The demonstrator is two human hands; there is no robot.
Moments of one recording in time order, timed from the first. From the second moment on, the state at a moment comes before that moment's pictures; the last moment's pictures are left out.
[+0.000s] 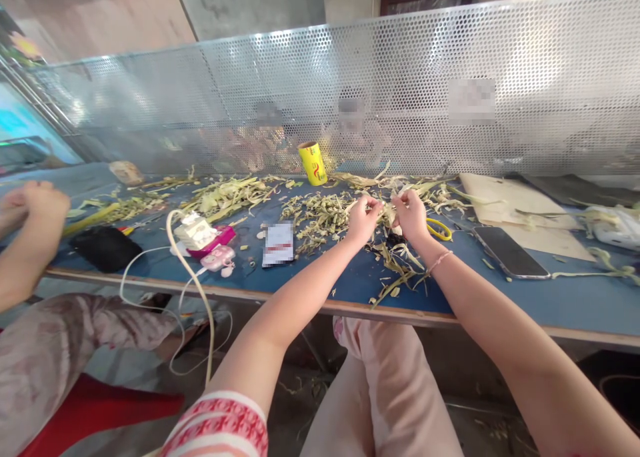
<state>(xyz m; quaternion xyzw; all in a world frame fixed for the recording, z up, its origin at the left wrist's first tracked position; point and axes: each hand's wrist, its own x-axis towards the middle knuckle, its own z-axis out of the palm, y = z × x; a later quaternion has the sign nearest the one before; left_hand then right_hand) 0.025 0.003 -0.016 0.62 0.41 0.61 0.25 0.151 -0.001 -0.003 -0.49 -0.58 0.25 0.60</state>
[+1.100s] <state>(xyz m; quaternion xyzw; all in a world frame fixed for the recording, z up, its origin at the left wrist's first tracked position) 0.015 0.013 -0.011 0.47 0.34 0.62 0.52 0.152 -0.005 -0.001 -0.45 -0.60 0.26 0.61</state>
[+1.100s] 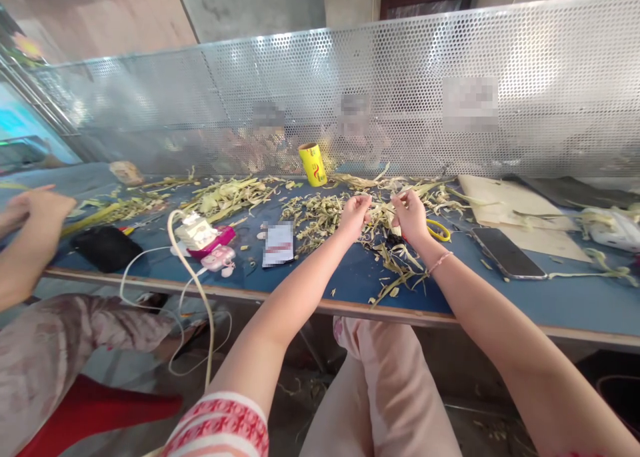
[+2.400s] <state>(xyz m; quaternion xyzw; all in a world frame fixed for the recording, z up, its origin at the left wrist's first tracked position) 0.018 -0.003 -0.011 0.70 0.40 0.54 0.24 0.145 -0.003 -0.006 -0.50 -0.69 0.14 0.51</state>
